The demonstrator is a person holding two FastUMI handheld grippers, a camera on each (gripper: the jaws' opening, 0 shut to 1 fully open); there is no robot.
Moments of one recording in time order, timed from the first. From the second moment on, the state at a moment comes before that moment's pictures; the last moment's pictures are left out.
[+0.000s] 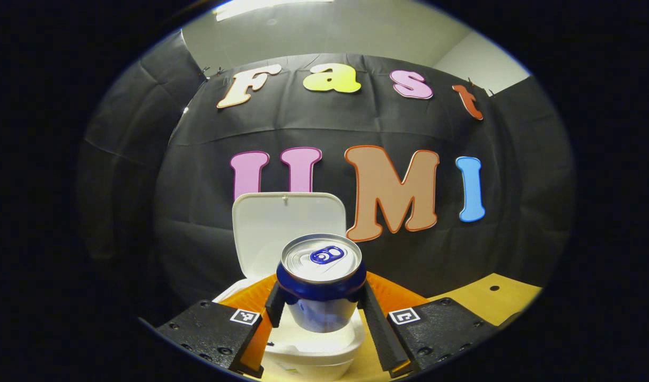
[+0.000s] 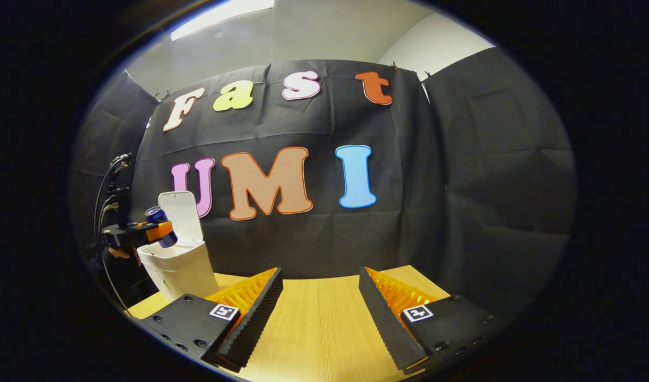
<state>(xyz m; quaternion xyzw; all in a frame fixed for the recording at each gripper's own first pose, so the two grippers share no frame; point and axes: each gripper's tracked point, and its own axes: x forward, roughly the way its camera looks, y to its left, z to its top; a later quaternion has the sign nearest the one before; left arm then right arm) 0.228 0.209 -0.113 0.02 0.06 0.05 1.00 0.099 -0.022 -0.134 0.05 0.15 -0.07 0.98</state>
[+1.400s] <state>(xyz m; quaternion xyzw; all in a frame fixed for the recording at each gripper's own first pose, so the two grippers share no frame) 0.254 0.220 -0.068 0.03 0.01 0.04 1.00 0.105 -0.002 -0.139 0.04 0.16 -0.08 0.98</state>
